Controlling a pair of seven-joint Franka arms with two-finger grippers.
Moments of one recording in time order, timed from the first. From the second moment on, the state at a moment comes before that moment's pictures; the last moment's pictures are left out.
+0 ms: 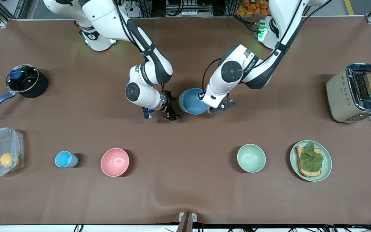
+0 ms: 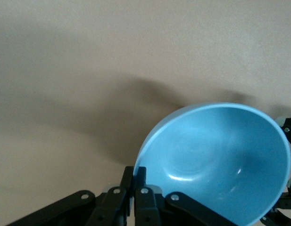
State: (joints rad) left arm -0.34 0.42 -0.40 -1.91 -0.08 2.26 -0.97; right arm 0.73 0.60 -0.04 -1.90 0.80 2.49 1.44
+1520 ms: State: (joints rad) left arm -0.38 0.49 -0.40 -1.93 -0.08 2.32 -0.99; right arm 0.73 0.60 -0.04 -1.90 0.80 2.49 1.43
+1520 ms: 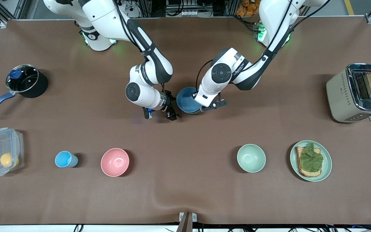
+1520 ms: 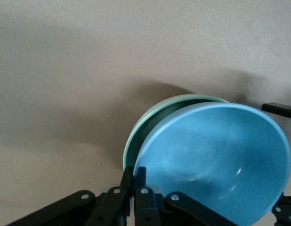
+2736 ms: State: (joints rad) left arm -0.38 0.50 -0.40 -1.91 -0.08 2.33 -1.04; right arm 0.74 0.60 -0.04 -1.90 0.80 2.48 1.38
